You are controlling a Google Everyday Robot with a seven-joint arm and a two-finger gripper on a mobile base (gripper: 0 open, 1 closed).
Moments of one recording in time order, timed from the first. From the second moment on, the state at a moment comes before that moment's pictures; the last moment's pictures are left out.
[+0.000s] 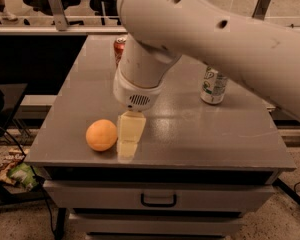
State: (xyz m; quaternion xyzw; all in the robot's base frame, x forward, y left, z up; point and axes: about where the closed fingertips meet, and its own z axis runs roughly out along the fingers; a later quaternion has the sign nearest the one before) arm 0.471 0.053 0.875 -0.74 0.65 0.07 0.16
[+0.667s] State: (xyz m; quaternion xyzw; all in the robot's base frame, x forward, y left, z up) arm 0.462 0.095 0.848 -0.75 0.63 0.09 0.15
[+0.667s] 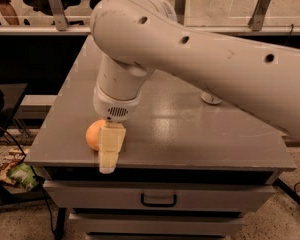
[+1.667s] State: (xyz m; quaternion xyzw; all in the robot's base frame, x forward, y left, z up) arm 0.467 0.117 0.842 -0.76 0.63 0.10 0.14
